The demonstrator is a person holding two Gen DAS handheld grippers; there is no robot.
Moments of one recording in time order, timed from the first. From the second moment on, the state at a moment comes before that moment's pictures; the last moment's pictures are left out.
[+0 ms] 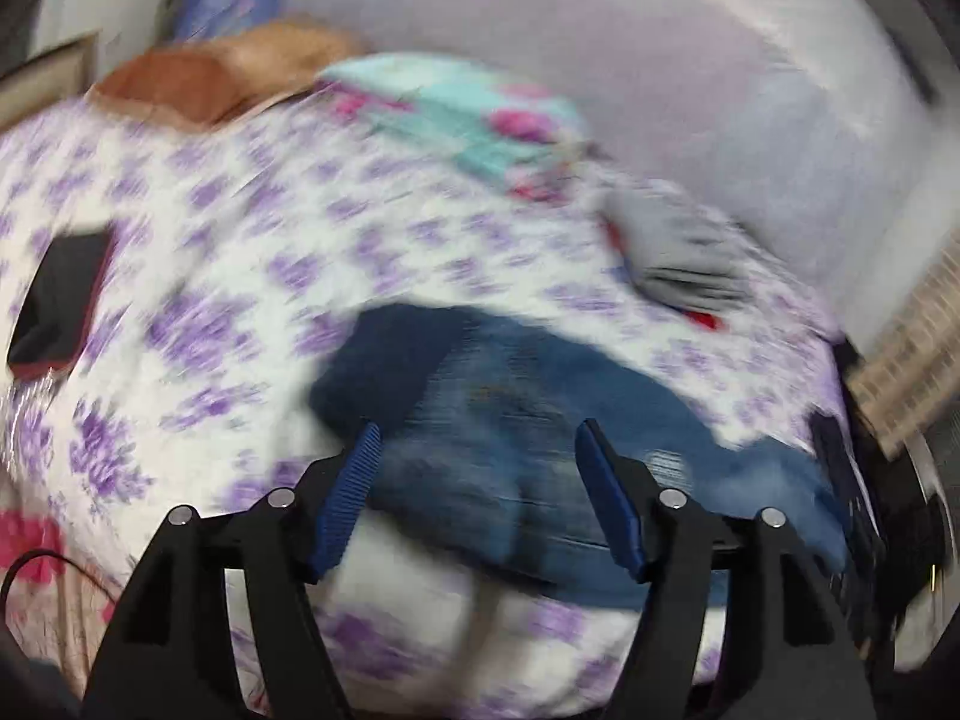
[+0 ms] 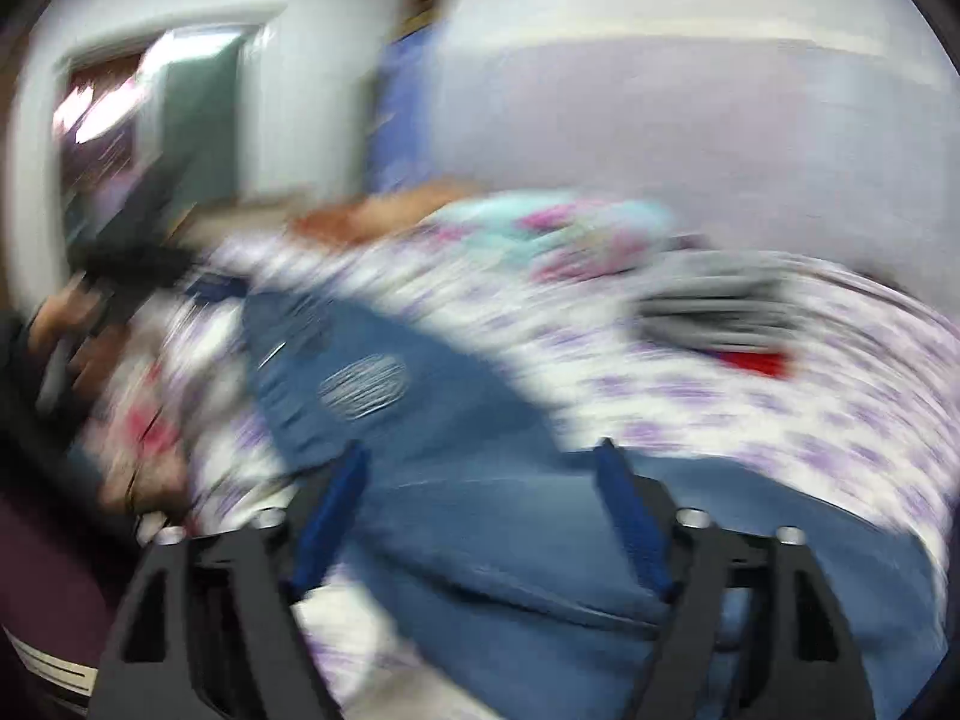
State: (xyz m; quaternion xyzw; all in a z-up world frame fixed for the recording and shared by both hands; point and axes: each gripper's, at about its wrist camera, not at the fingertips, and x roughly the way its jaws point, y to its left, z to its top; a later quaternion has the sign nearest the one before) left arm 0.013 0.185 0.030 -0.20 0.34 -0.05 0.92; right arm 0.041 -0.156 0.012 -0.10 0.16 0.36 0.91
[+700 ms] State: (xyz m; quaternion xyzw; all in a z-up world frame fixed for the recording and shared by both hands) left arm 0.063 -0.096 -0.038 0.10 0.42 -0.19 0.88; right arm 0.159 -0.372 -0.034 0.33 0.32 0.13 0.88
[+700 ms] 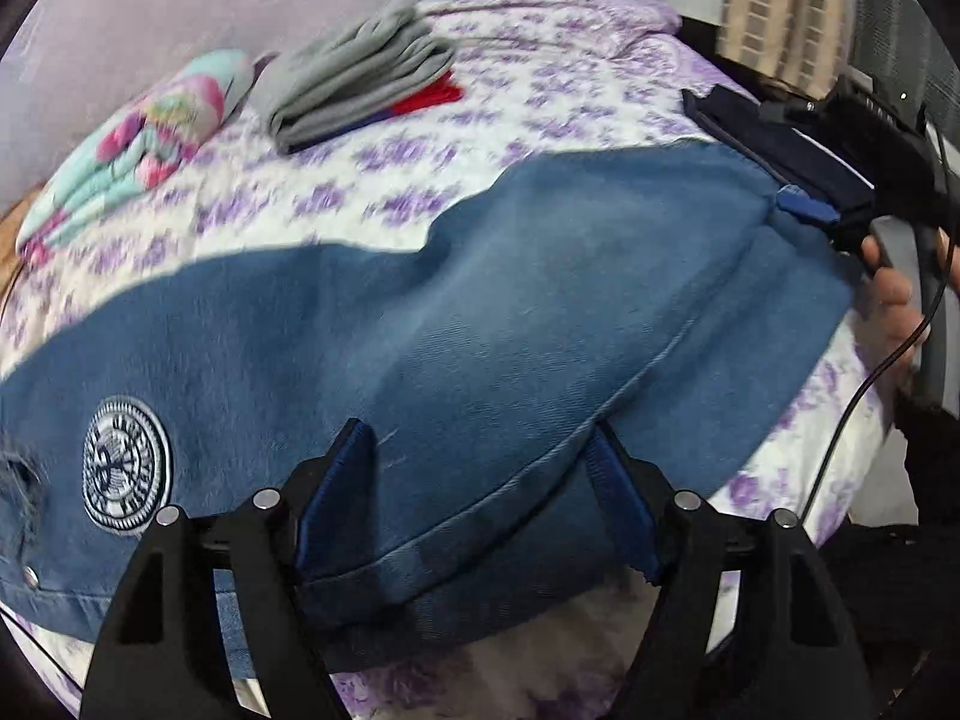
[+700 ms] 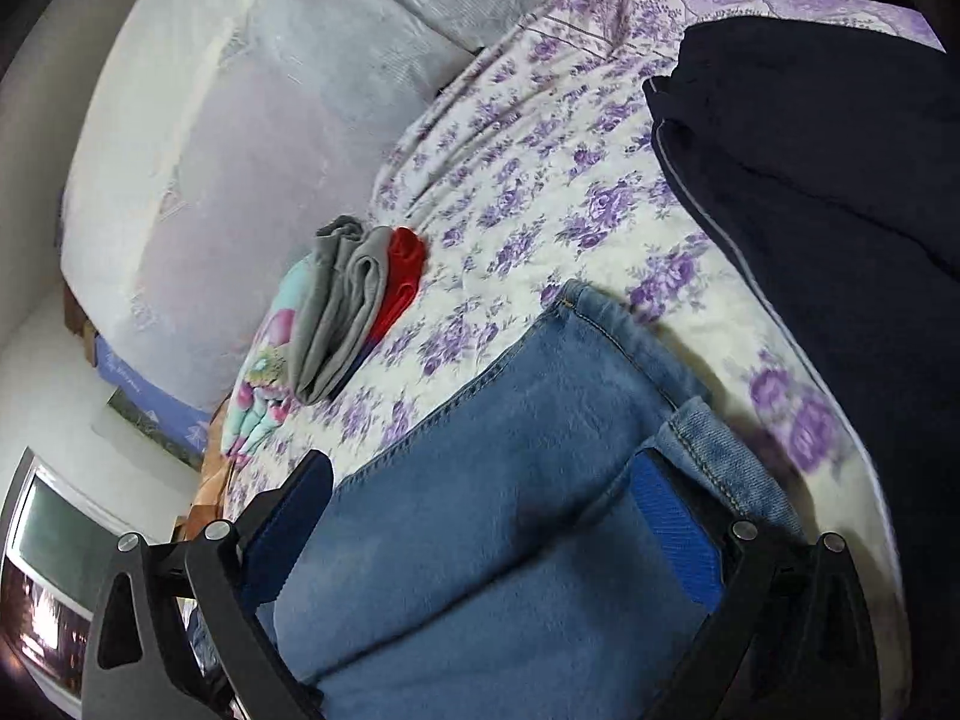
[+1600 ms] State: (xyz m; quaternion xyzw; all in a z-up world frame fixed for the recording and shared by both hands) left arm 0.056 -0.055 -0.023 0.01 0.39 -0.23 0.89; right arm 0.059 -0.320 0.036 0.17 0.16 0.19 0.95
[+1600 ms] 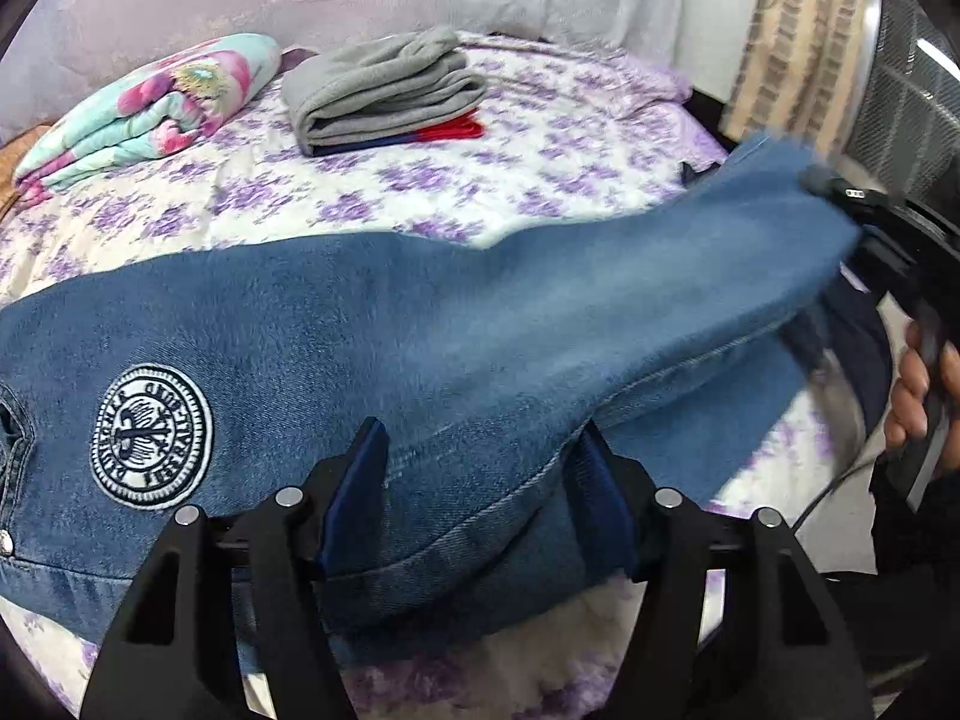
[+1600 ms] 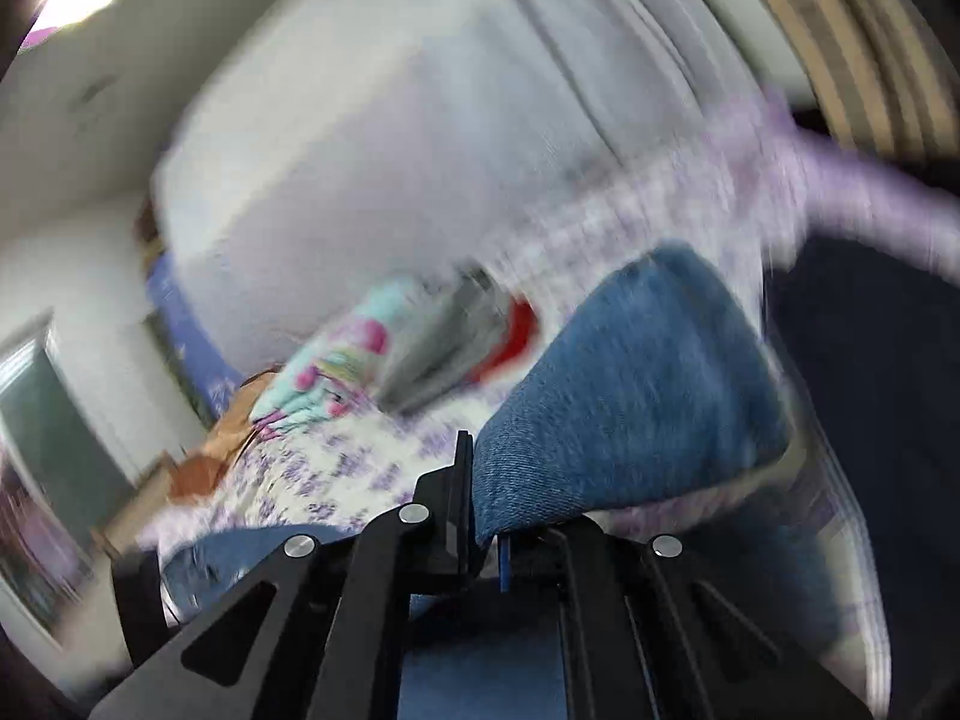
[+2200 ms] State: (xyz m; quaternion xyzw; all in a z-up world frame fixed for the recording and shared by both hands) left arm 0.042 -0.033 -0.031 0.04 0.44 -0.24 0.86; right arm 0.087 -0.391 -0.068 0.38 0.34 0.15 0.84
